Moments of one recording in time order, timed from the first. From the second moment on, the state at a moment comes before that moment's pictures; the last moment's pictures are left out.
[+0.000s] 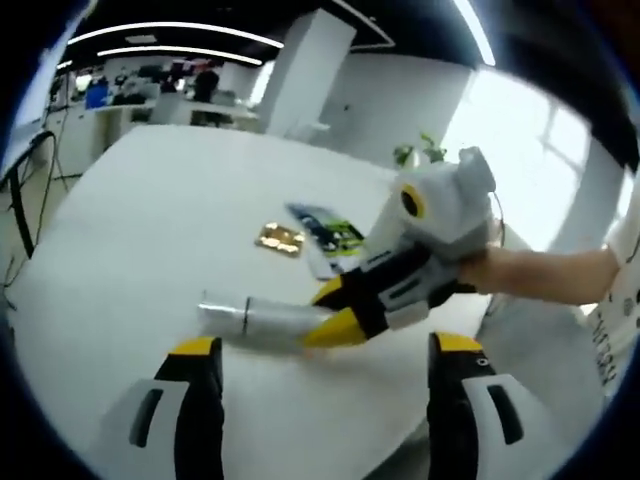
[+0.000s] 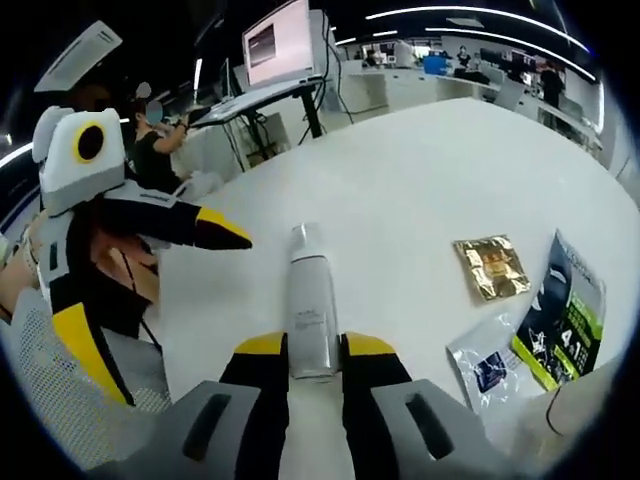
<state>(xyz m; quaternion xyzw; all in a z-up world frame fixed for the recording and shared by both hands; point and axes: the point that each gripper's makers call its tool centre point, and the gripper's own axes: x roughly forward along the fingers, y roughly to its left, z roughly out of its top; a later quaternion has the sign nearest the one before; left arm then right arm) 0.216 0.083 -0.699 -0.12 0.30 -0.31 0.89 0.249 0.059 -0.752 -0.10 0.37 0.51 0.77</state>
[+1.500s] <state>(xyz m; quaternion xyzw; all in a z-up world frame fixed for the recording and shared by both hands) 0.263 0.083 -0.688 -0.41 0.25 -0.23 0.85 0.227 0.055 -0.668 -0.22 0.16 0.52 0.81</state>
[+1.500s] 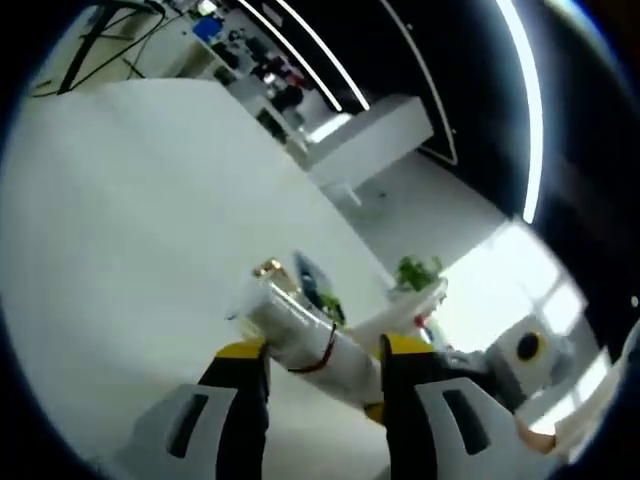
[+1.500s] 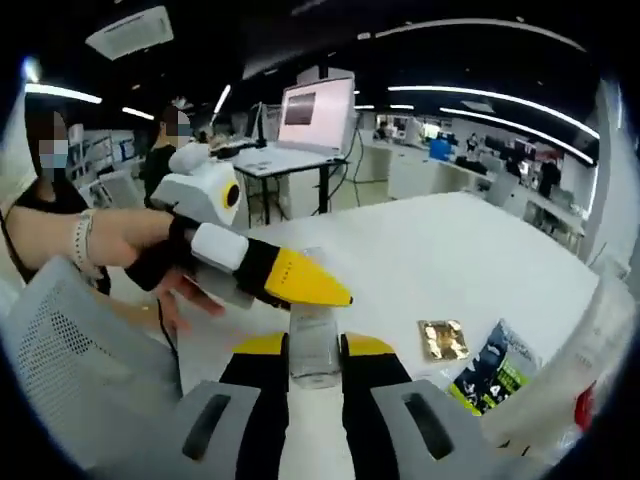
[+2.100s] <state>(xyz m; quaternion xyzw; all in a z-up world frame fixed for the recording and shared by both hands) 0.272 0.079 -0.690 -0.45 0.27 -0.19 0.83 0.230 0.052 -0.659 -0.51 0.00 0.46 0.73</state>
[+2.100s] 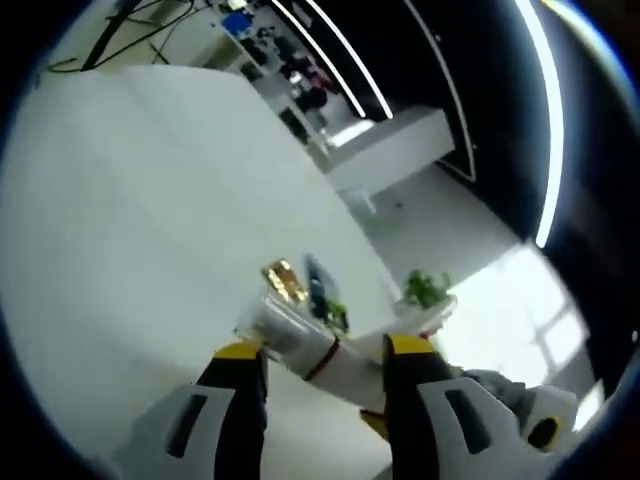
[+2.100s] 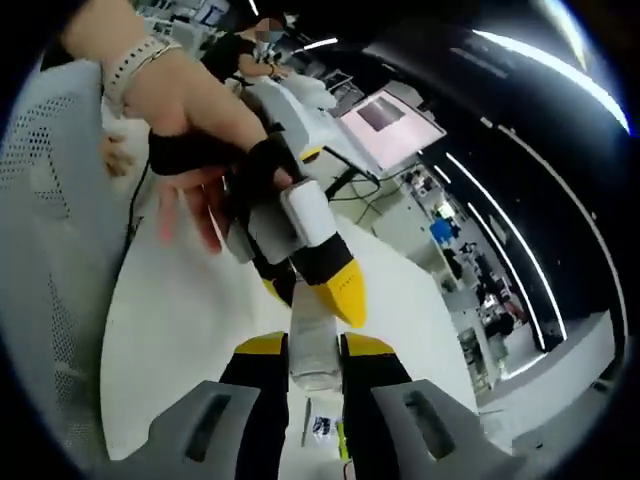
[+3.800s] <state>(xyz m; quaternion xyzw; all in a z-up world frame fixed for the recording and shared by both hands) 0.241 0.015 -0.676 -0.04 0.29 -0.34 0.90 0.225 -0.136 -0.689 -0.36 0.24 0.39 0.81</state>
